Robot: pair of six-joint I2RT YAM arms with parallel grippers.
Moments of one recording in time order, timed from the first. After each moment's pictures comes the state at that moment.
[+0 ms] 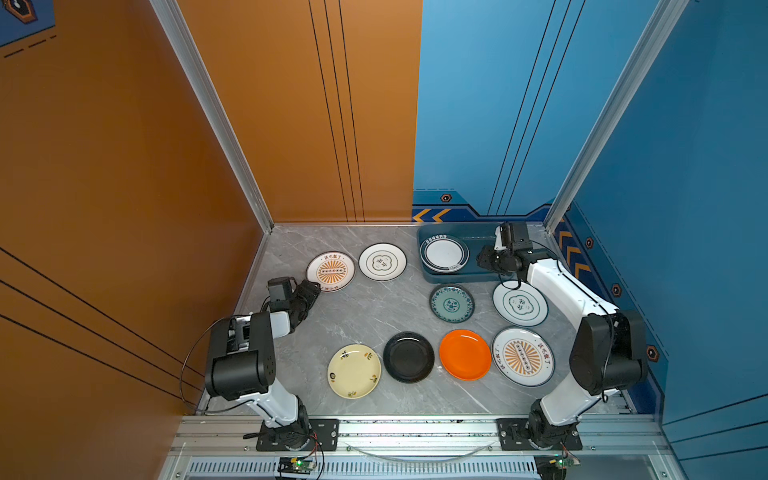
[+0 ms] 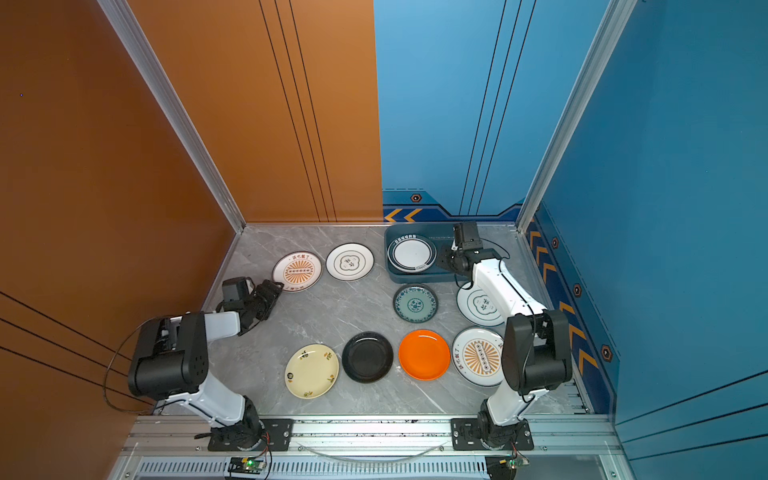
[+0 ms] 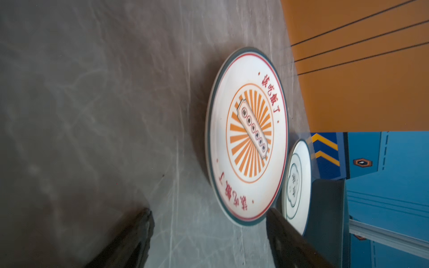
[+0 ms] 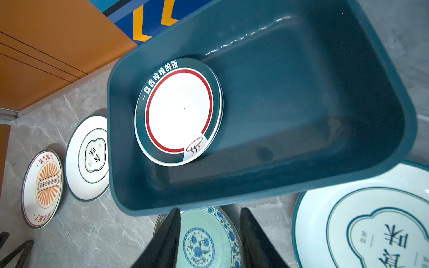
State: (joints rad) left arm 0.21 1.68 0.64 0.36 0.32 -0.92; right arm 0.16 1.63 1.26 -0.47 -0.10 0.48
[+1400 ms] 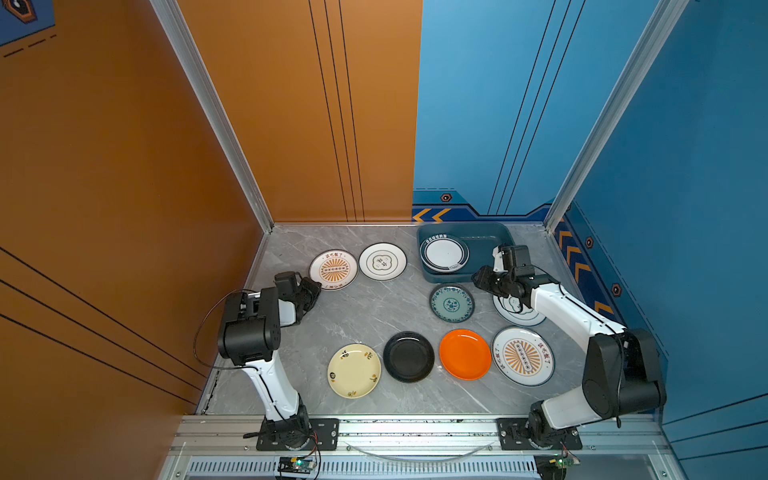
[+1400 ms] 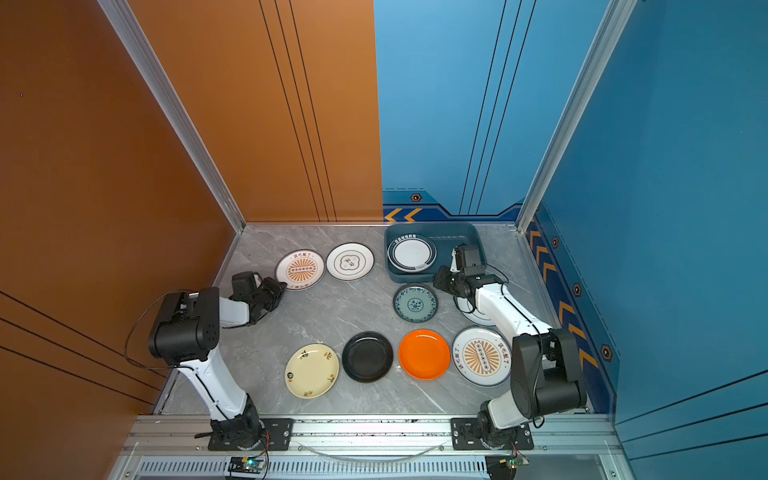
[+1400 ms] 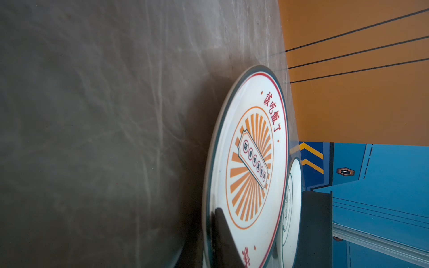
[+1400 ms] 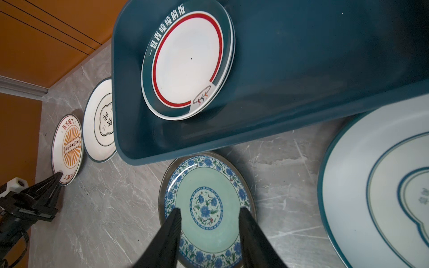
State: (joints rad) left arm 0.19 1.89 0.73 0.53 0.37 -1.00; right arm 0.18 1.50 0.99 -0.33 -0.20 0.53
